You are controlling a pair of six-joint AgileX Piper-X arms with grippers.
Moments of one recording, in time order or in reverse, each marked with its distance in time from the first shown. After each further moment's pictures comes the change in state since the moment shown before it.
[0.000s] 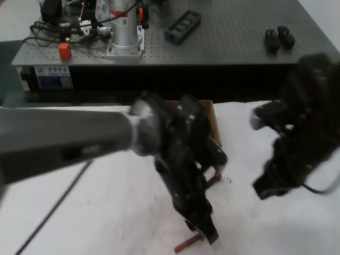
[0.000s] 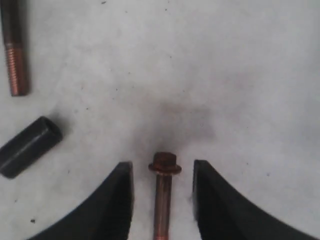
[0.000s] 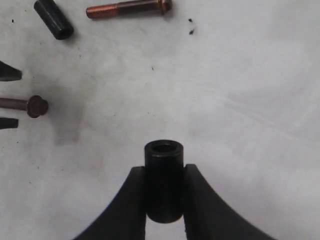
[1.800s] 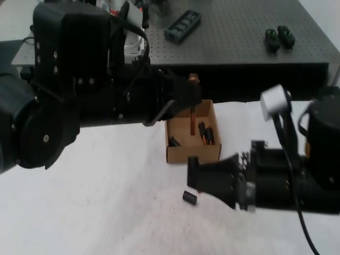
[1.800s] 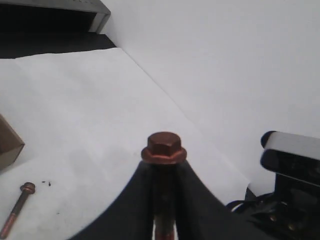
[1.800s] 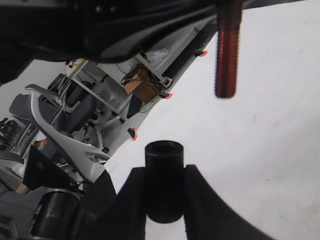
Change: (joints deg) left arm 12.5 -34.3 23.1 -44.2 18.4 -44.9; right arm 17.7 -23.4 27.2 -64.0 -29.1 43.5
